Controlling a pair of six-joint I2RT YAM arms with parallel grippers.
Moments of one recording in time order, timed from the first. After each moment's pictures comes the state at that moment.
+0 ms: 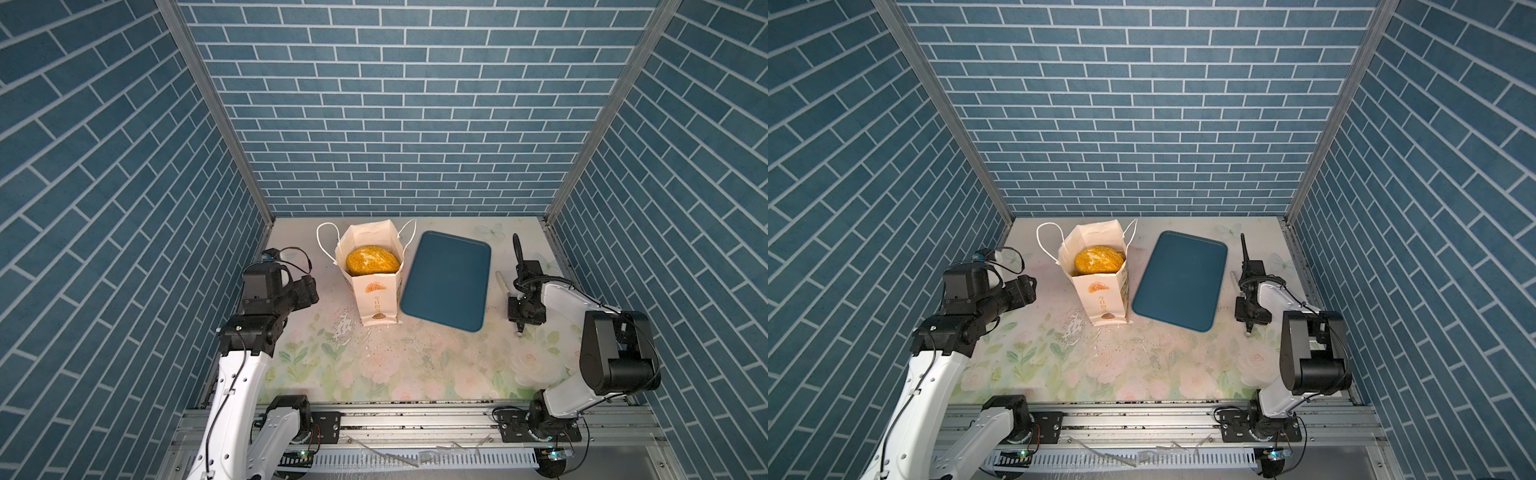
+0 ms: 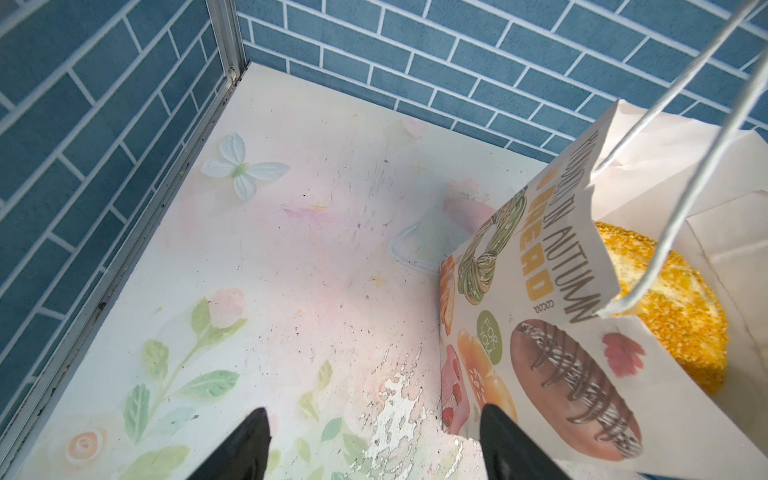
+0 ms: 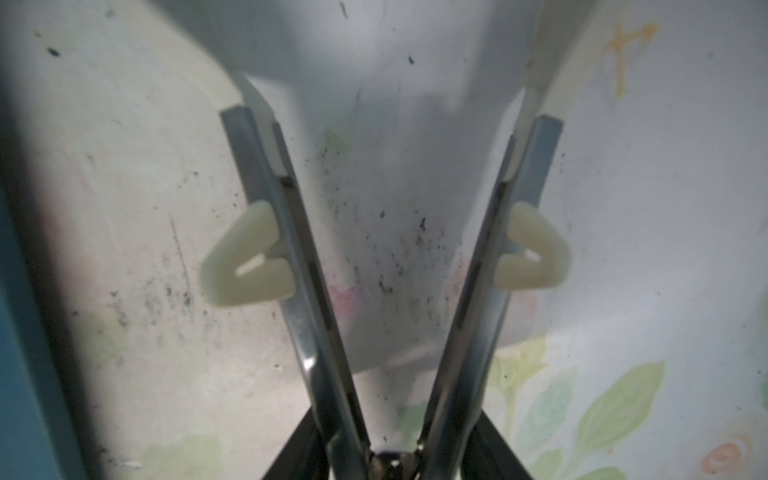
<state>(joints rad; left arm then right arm) 0.01 0.85 0.96 -0.76 0.05 -0.28 0.08 1.57 0.90 -0.71 0.12 0.21</state>
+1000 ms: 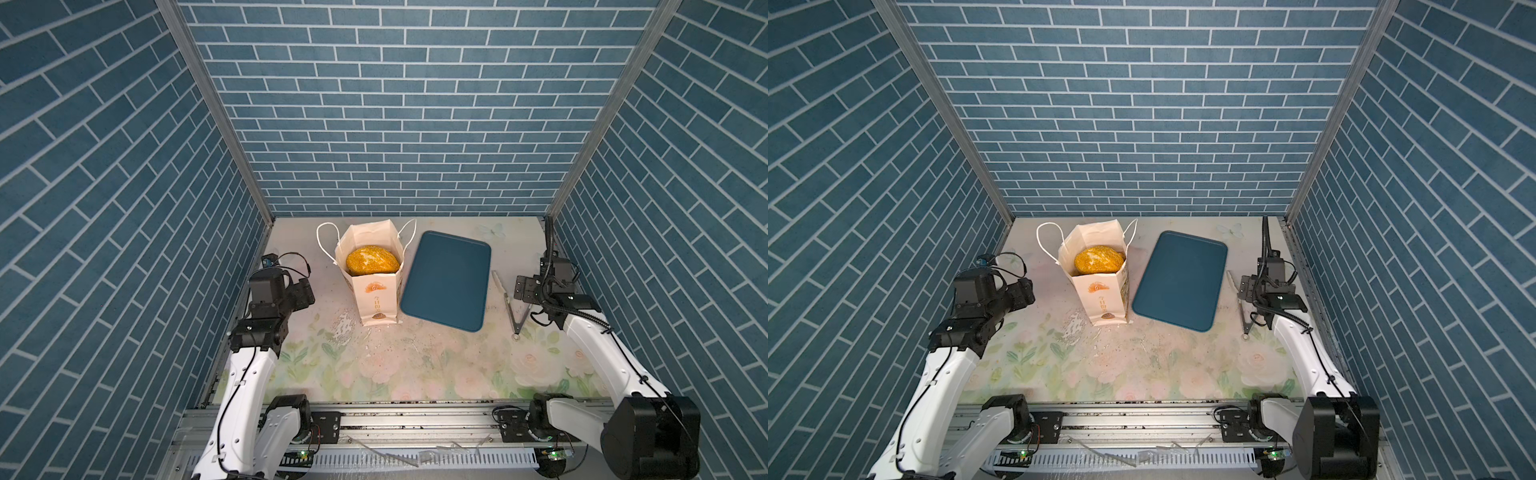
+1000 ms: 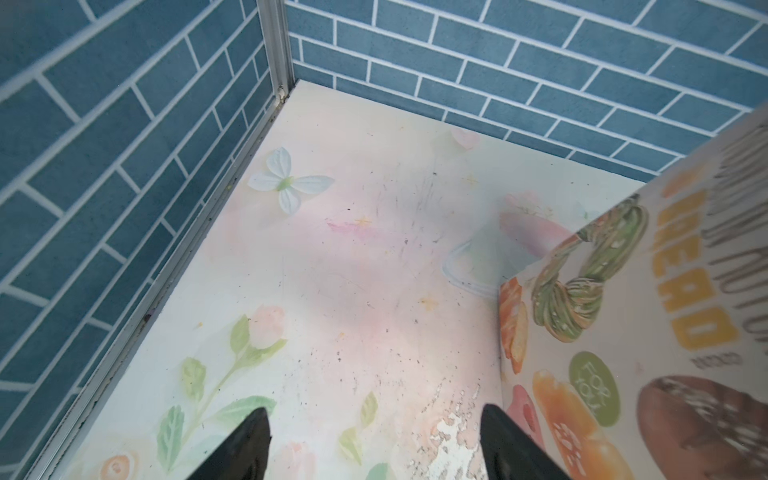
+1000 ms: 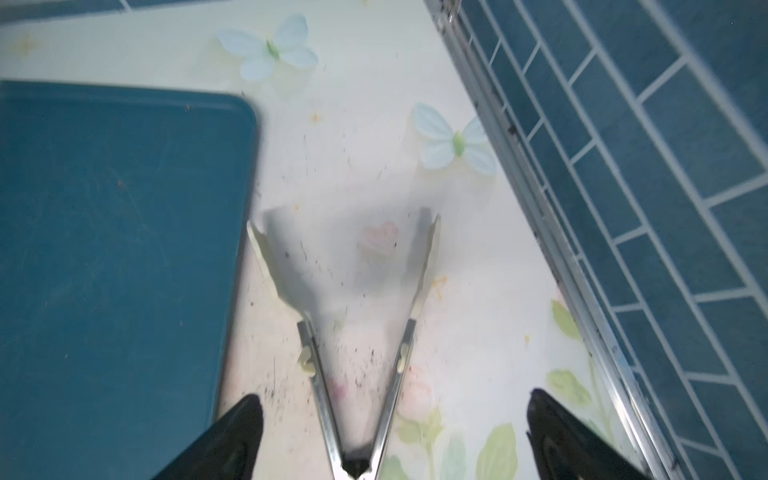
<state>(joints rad) 0.05 0.86 0.77 -0.51 -0.08 -0.23 0.08 1.11 0.75 -0.39 0.28 0.13</state>
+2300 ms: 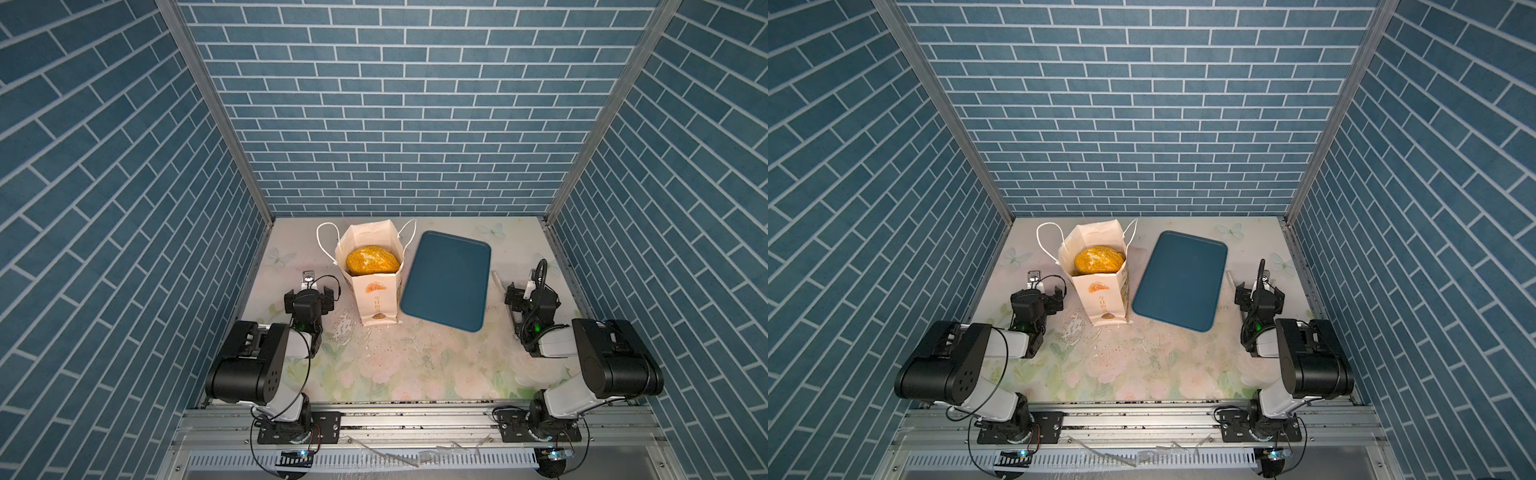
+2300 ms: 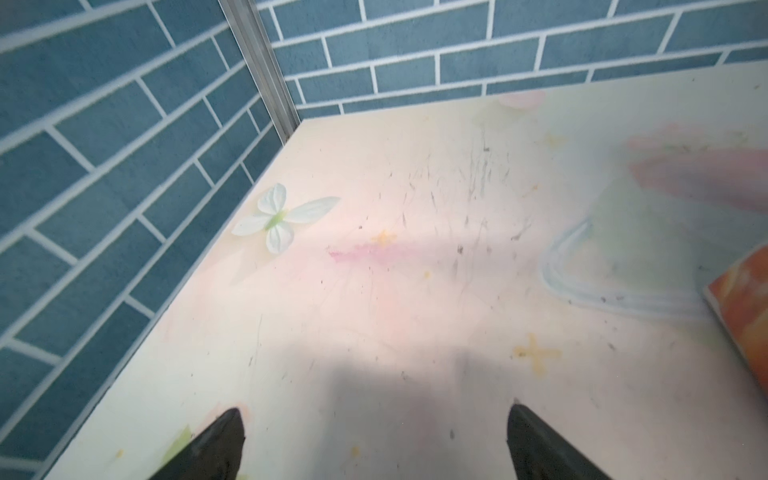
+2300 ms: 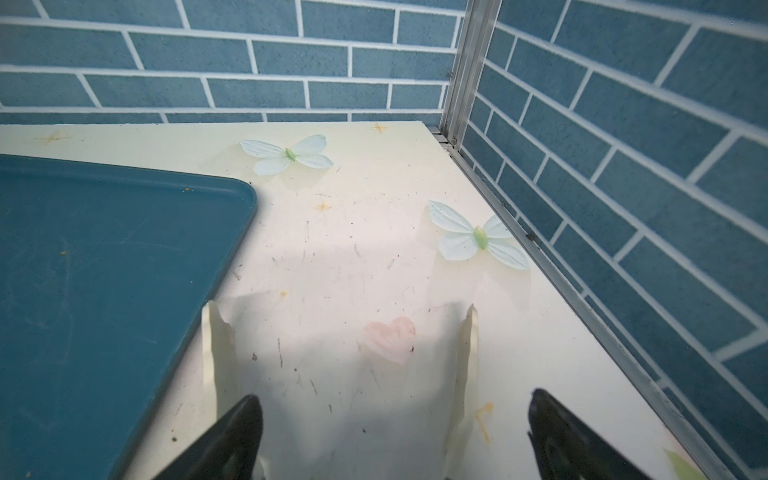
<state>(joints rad) -0.09 1.54 0.34 0.82 -0.35 0.04 0.04 1.55 0.32 0.91 0.26 -0.02</state>
